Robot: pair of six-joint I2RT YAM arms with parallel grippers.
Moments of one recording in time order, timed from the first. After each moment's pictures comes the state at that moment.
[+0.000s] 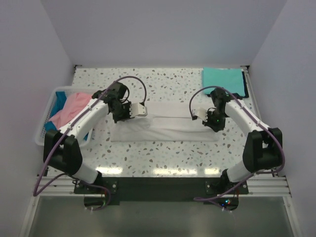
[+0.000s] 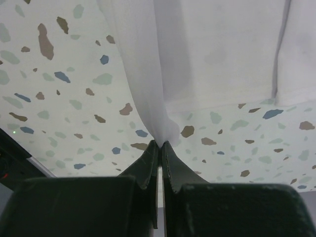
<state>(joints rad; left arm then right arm) -0.37 1.50 1.21 -0.94 0.20 1.05 0.17 1.52 1.12 -1.10 -0.11 -1.13</state>
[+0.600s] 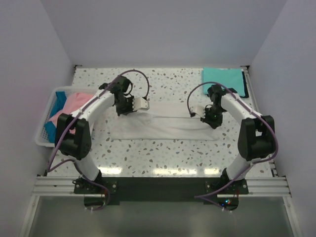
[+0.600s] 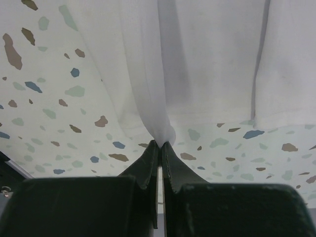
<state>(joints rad) -0.33 1.73 1.37 -0.90 0.20 1.11 0.16 1.69 1.24 -1.09 -0.11 -1.17</state>
